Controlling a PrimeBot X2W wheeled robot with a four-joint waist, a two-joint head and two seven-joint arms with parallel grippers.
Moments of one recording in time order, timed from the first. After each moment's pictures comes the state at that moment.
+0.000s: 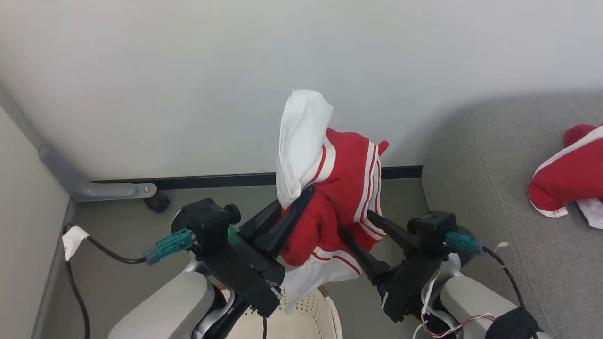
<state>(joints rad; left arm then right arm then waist) -0.65 0.32 -0.88 0.22 -0.88 -0.13 -0.25 -0.63 -0.27 0.89 0.48 0.70 0.12 -0.16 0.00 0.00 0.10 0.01</state>
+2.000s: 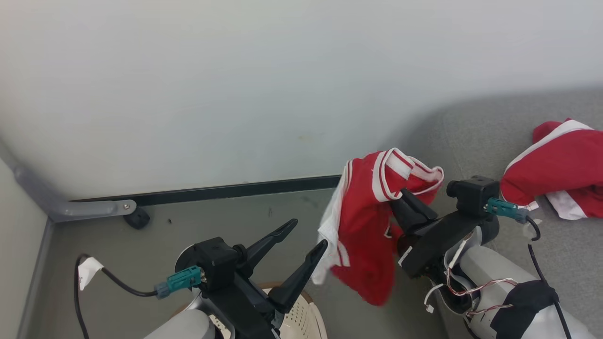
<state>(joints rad) -0.56 0.36 -0.94 0.19 -0.89 -0.11 -0.23 -0.76 -0.28 0.93 0.58 0.97 0.12 -0.25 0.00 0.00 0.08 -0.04</state>
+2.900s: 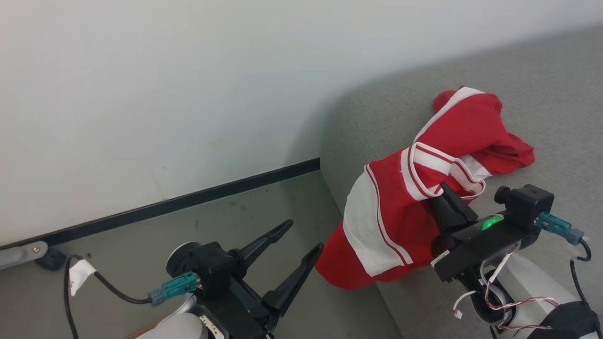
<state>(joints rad) -0.56 0.41 -0.96 0.12 -0.84 -0.09 -0.22 -0.59 -0.35 0.68 0.37 0.84 0.10 -0.25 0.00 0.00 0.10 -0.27</state>
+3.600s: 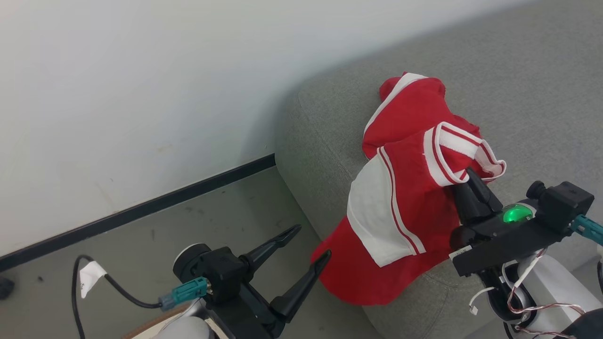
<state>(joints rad) -0.56 0.41 -0.97 0.11 -0.81 -0.08 -0.22 -0.51 -0.36 0.53 0.19 0.74 0.09 -0.25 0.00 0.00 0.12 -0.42</state>
